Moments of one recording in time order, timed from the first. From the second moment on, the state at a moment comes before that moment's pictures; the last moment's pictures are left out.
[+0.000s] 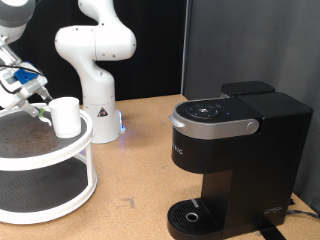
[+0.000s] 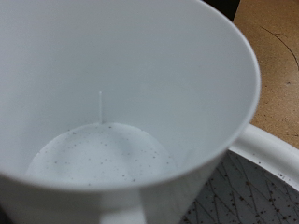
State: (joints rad) arm -0.23 -0.52 -0.75 -2.75 0.40 2.04 -1.55
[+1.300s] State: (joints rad) arm -0.22 -0.47 -0.78 -2.75 0.44 2.00 -1.64
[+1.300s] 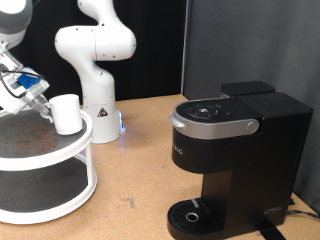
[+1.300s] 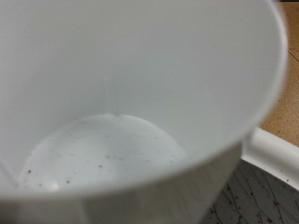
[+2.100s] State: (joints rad) arm -0.22 -0.56 -0.68 -2.68 0.42 1.89 -1.42
